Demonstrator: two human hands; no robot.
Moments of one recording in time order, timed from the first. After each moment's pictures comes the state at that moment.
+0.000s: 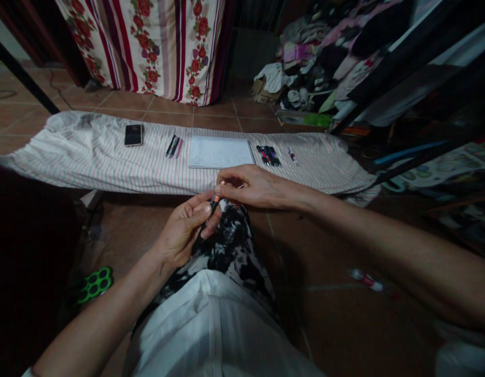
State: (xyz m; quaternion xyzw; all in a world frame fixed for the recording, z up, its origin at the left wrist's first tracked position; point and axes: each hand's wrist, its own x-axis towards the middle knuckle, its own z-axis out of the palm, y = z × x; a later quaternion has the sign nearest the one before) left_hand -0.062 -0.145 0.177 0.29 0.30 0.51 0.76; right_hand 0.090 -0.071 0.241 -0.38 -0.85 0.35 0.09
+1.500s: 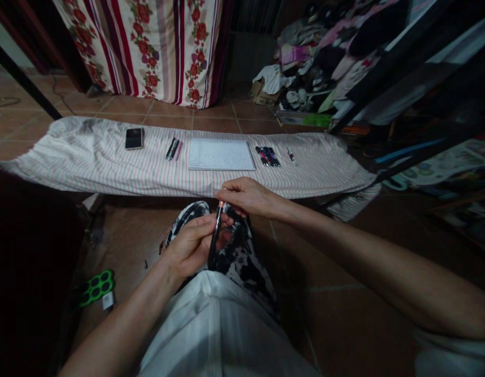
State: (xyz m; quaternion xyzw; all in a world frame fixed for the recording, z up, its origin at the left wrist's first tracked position) left_hand -0.054 -0.153 0.153 0.16 0.26 0.44 0.85; right_hand 0.094 -0.072 0.197 -0.49 -0.76 0.42 0.12
